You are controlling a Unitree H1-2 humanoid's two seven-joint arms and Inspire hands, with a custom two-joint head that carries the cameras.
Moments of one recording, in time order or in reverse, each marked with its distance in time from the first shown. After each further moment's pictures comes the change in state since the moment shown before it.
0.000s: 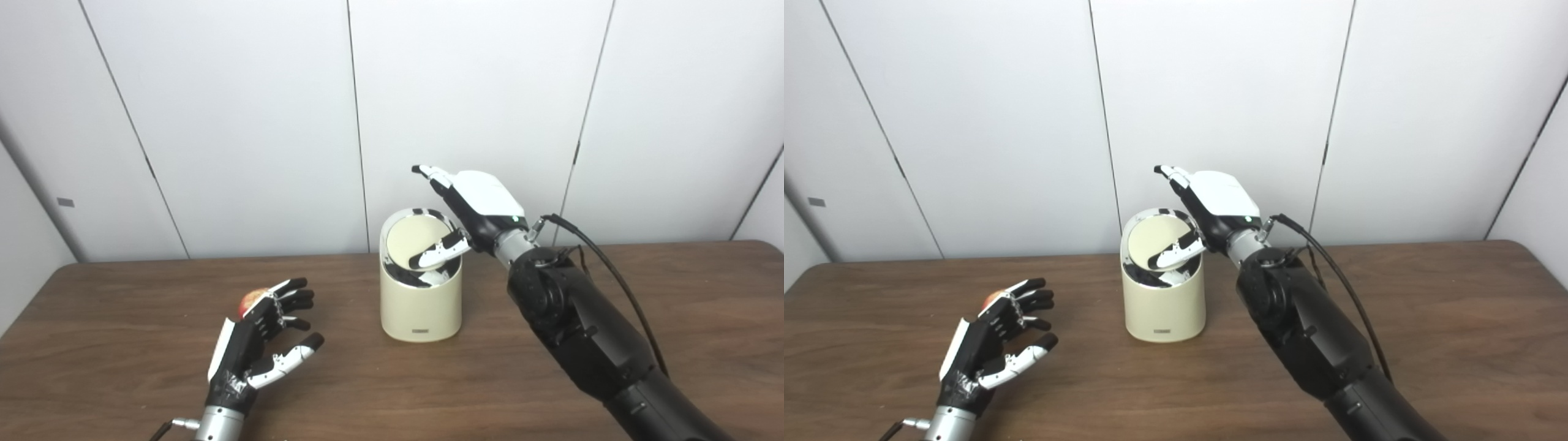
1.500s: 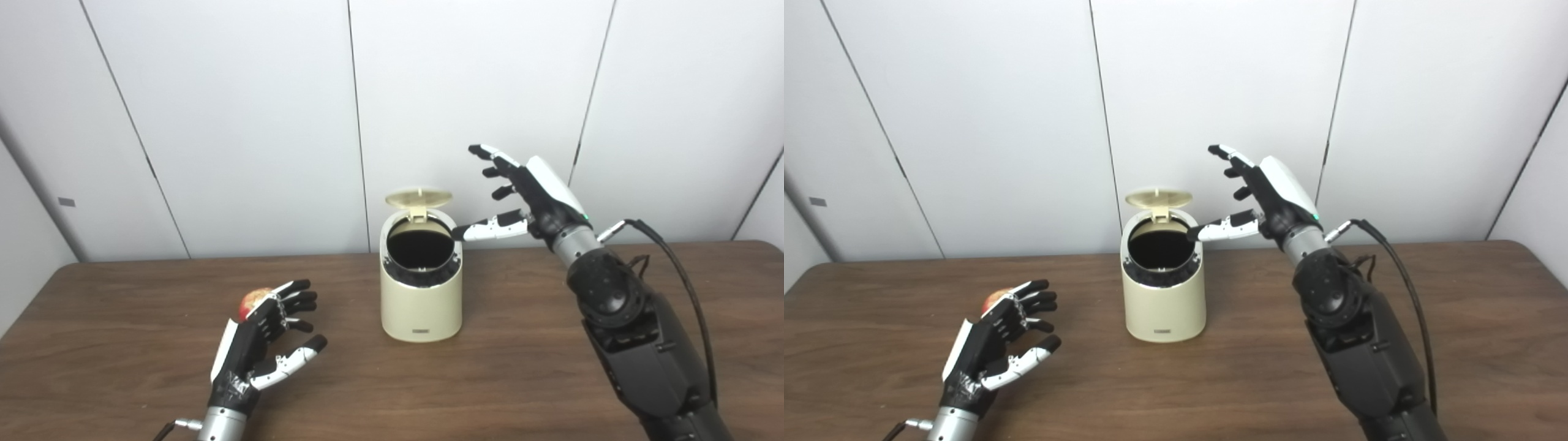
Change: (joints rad) left arm -0.001 -0.004 -0.005 -0.001 0.002 0.006 -0.002; right arm 0.105 0.001 -0.282 -0.230 0.246 0.067 0.050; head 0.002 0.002
